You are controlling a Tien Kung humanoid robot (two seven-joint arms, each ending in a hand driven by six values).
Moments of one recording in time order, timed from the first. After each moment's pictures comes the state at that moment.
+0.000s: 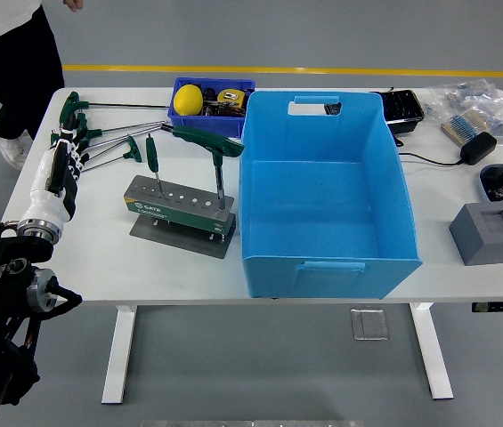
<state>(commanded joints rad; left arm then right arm) -0.24 0.00 -1.56 -1.20 1.23 0.08 -0.02 0.07 -0.15 0.60 0.18 -0.20 -0.10 0.00</state>
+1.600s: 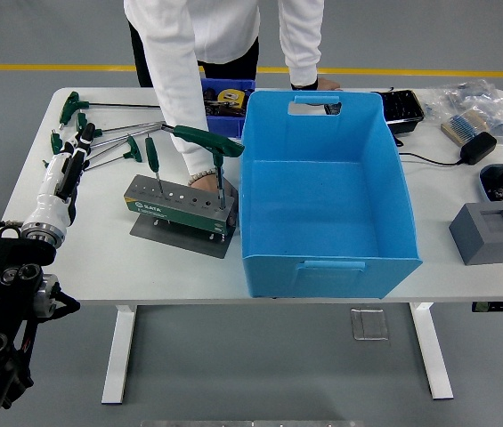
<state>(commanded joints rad) -0.23 0.01 -1.53 -1.24 1.52 0.11 0.02 0.05 -0.14 0.61 0.18 -0.22 -0.10 0.00</state>
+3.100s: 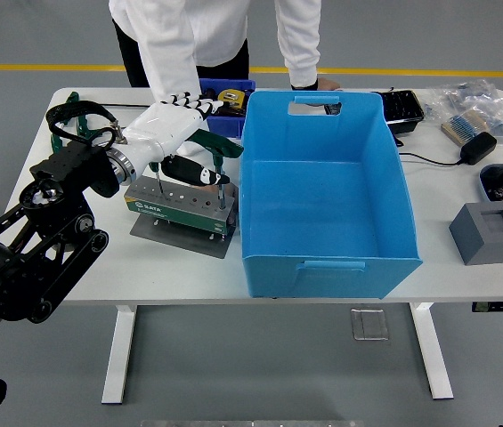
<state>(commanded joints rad) -0.61 0.21 -1.02 -1.31 2.27 -0.17 0.06 0.08 -0.16 0.63 0.18 -0.27 -0.10 -0.01</state>
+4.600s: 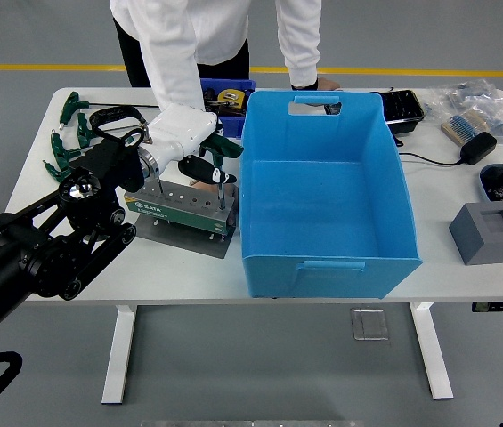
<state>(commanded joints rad) -0.74 0.16 -0.85 -1.04 2.27 0.01 0.07 0.09 -0.17 0.63 0.18 -0.29 -0.10 -0.01</state>
